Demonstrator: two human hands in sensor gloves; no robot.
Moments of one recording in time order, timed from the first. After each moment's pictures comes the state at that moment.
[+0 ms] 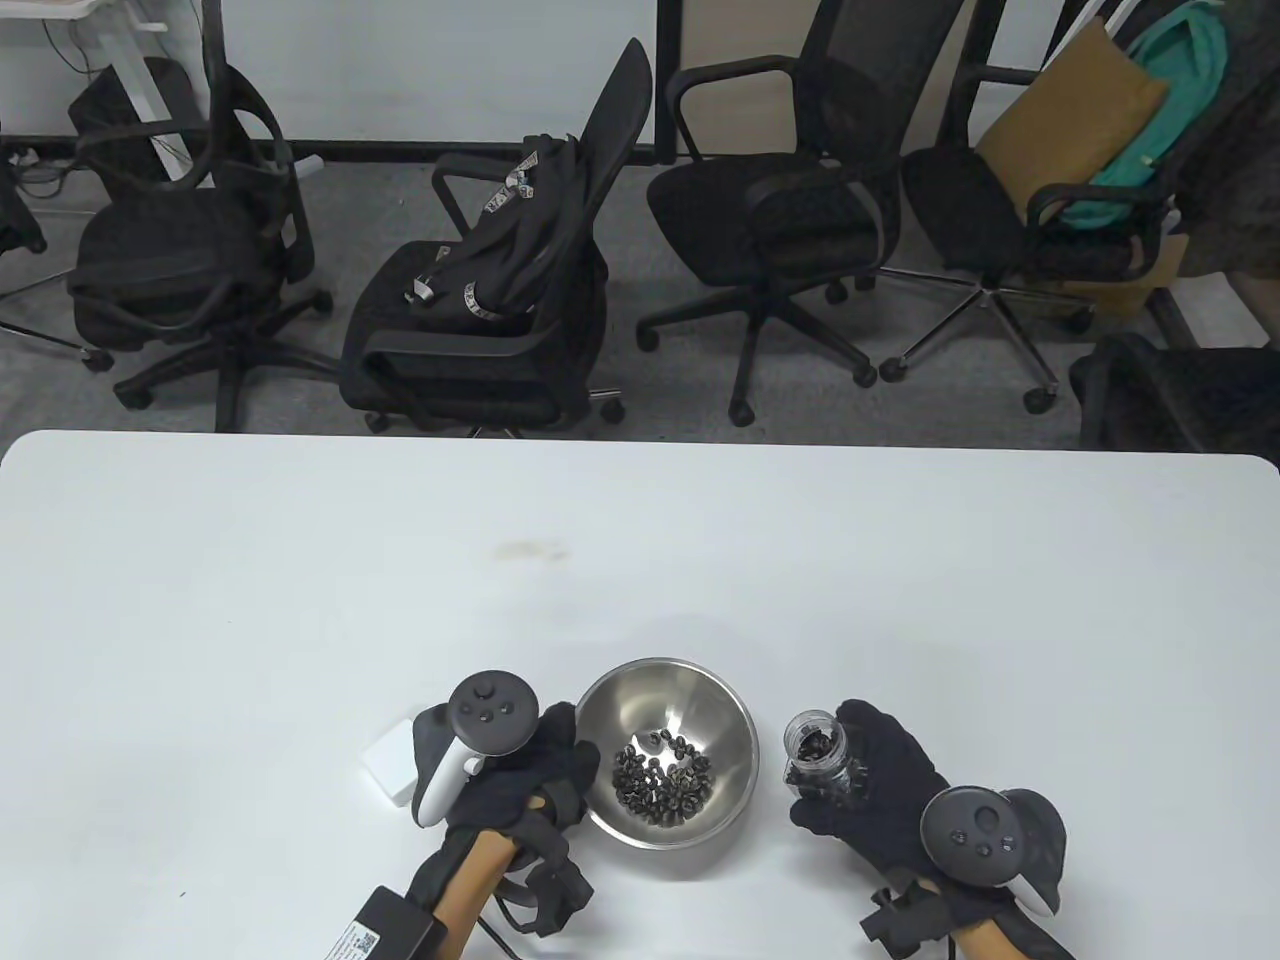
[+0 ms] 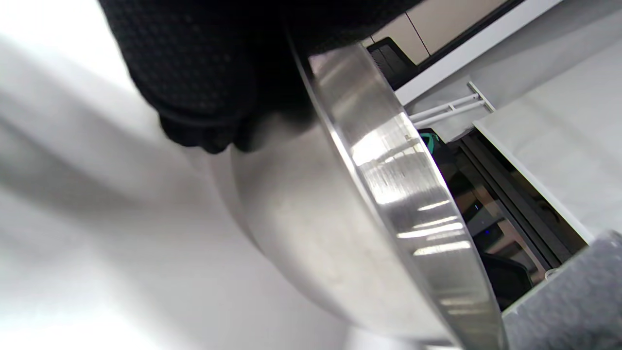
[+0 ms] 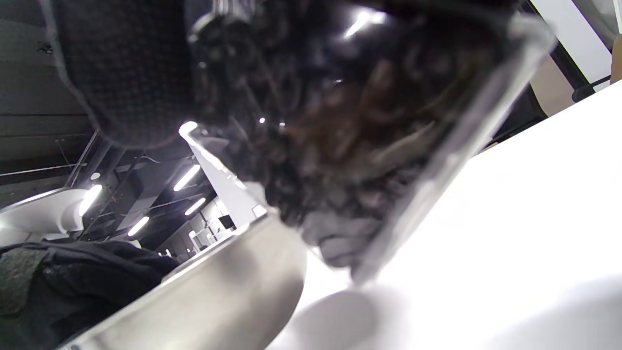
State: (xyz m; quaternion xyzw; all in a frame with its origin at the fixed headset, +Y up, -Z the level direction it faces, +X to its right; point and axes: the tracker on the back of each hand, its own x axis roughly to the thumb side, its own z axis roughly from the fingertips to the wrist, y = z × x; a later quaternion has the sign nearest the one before) left_hand -0.143 -0.736 -0.305 -0.19 -0.04 0.41 0.89; right_hand 0.220 -0.713 -0.244 0.18 -0.11 0.93 0.31
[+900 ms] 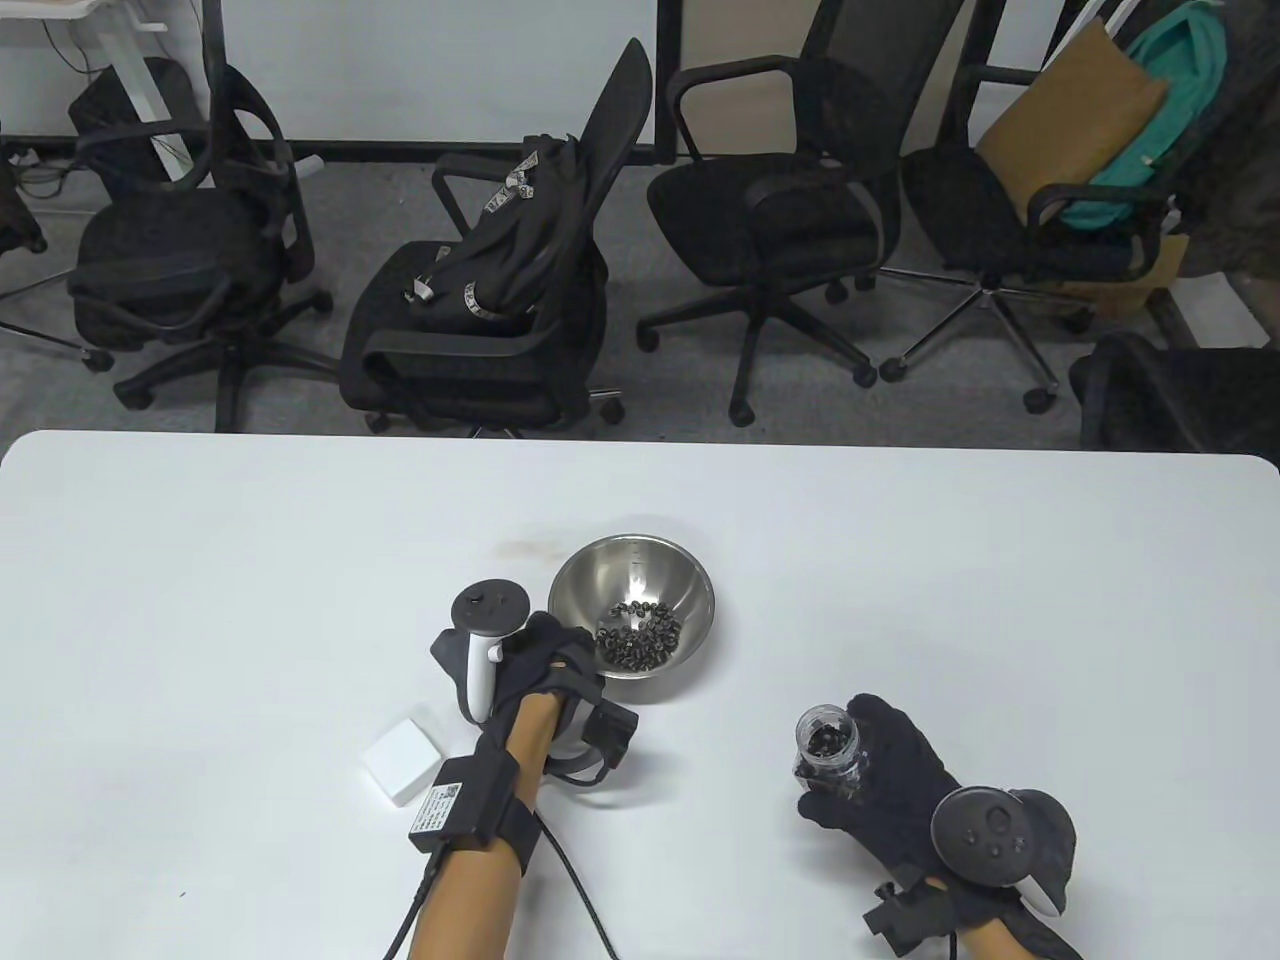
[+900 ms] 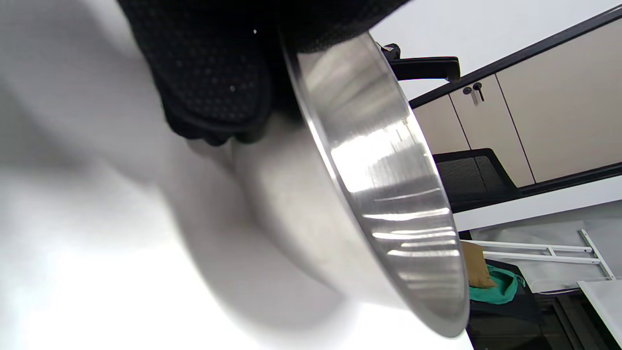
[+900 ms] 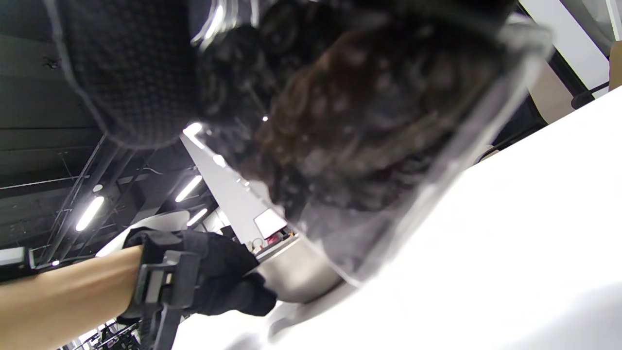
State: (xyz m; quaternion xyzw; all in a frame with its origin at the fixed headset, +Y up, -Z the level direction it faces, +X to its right) left_hand -0.137 -0.768 -0.411 -0.16 0.17 0.51 0.83; right_hand 0.226 -0.712 -0.245 0.17 -0.12 0.92 0.32
